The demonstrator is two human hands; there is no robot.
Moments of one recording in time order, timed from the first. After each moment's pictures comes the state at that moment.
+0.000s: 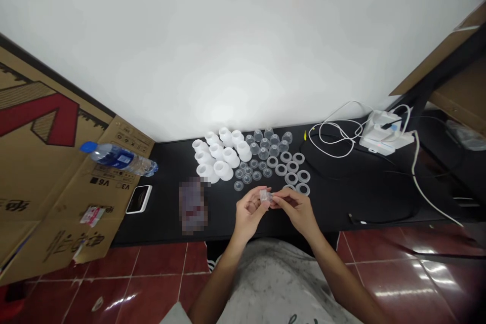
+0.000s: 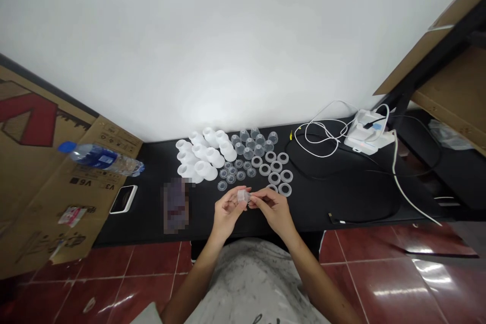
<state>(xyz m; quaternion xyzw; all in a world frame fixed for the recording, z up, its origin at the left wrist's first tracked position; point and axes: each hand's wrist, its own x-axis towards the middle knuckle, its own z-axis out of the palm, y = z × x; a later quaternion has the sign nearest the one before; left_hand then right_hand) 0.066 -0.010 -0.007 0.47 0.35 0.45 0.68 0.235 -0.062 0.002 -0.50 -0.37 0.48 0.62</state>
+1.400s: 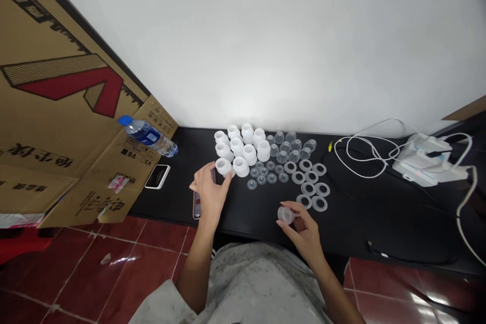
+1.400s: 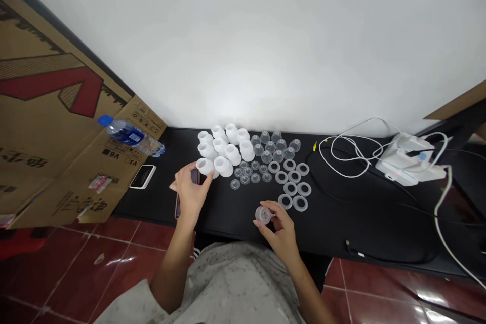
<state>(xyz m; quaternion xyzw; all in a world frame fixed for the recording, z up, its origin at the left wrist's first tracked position) -0.037 0.067 0.020 0.63 0.67 0.39 0.01 0.218 -0.082 -0.025 -0.54 -0.45 0.42 0.58</state>
